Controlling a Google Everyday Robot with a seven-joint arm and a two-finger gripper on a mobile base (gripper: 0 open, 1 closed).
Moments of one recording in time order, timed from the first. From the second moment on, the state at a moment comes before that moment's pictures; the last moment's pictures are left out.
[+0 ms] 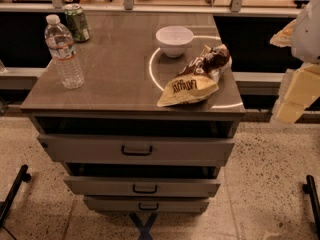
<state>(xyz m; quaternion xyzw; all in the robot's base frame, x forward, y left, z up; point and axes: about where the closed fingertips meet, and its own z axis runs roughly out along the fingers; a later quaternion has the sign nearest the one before) 0.438 -0.215 0.982 -0.60 0.78 -0.04 0.17</state>
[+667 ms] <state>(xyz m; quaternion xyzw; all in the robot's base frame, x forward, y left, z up) 0.453 -0.200 0.984 -0.63 0.75 -0.06 0.20</state>
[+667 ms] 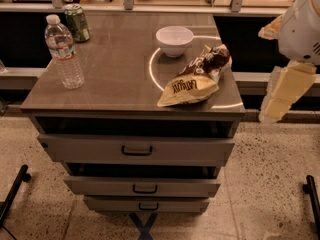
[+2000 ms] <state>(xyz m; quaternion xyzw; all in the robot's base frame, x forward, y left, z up) 0.509 -0.162 0.972 -0.72 0.64 -0.16 0.23</state>
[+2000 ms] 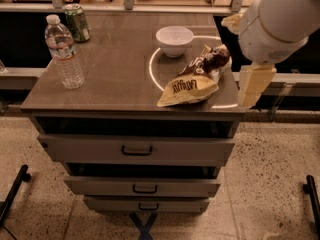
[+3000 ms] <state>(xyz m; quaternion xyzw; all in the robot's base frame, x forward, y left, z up) 0.578 -0.145 0.931 -0.84 0.47 -0.21 0.19</state>
